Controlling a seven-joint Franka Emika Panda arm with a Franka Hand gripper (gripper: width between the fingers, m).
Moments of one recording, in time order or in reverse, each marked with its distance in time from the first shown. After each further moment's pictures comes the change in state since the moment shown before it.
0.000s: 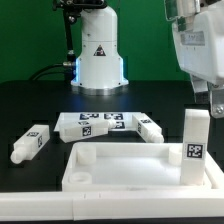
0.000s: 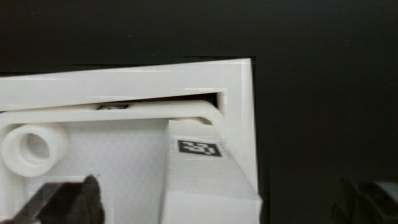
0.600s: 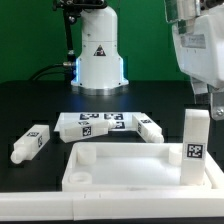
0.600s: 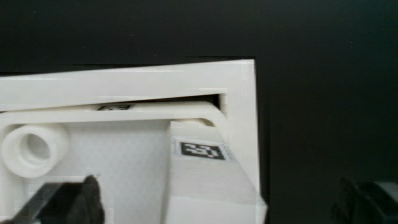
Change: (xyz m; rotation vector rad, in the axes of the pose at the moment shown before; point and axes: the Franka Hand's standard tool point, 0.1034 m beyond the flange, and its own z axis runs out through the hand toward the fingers) arm 0.000 0.001 0.002 -0.003 0.001 -0.006
